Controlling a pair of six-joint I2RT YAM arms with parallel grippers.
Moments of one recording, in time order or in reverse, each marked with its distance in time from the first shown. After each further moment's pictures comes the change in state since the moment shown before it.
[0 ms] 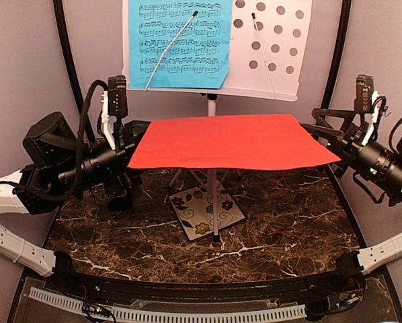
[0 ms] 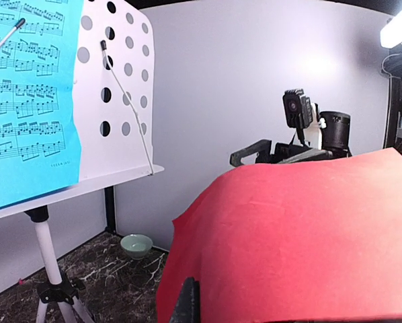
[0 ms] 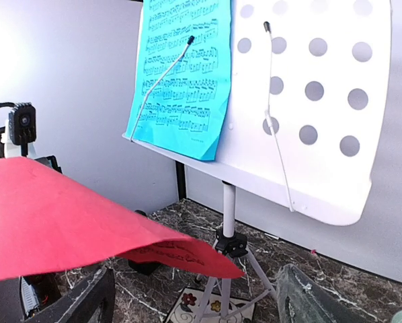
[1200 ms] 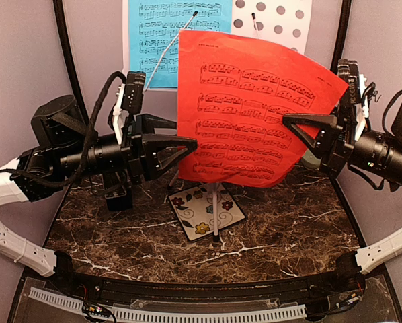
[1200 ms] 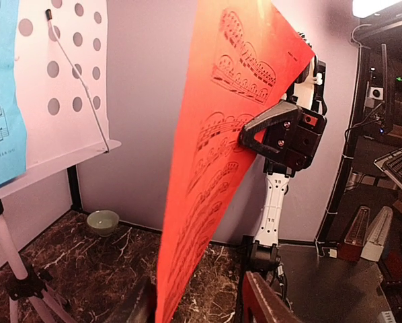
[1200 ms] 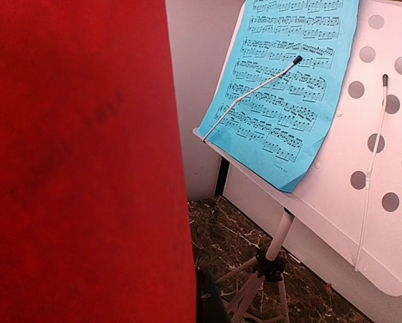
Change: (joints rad) left arm 0.056 0.060 0.159 -0.257 0.220 -0.031; right arm -0.002 0.153 0.222 -0.140 -0.241 -0.138
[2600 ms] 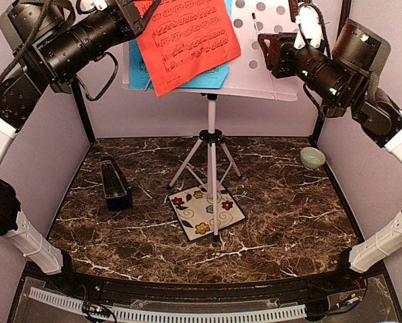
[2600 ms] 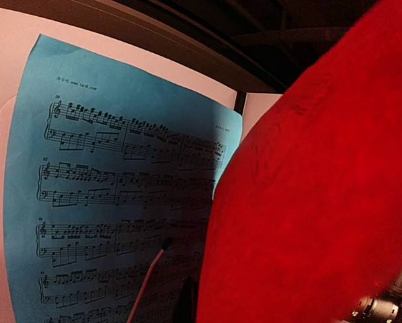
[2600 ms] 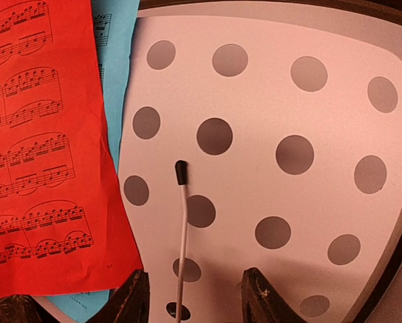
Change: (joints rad) left arm 0.041 0.371 0.902 -0.216 -0.605 0.038; right arm -0.380 0.428 0.414 0.225 0.262 -0.063
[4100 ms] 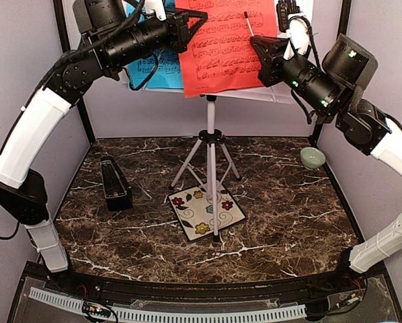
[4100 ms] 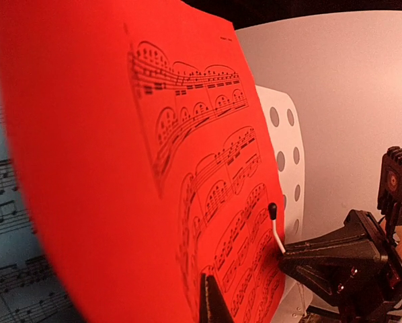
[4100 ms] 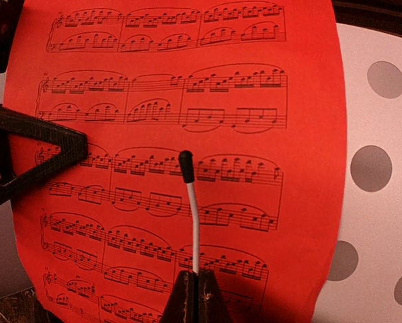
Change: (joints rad) left arm 0.178 0.294 0.311 -0.188 0.335 0.144; right arm -0.082 -0.009 -0.151 0.202 -0.289 -0.053
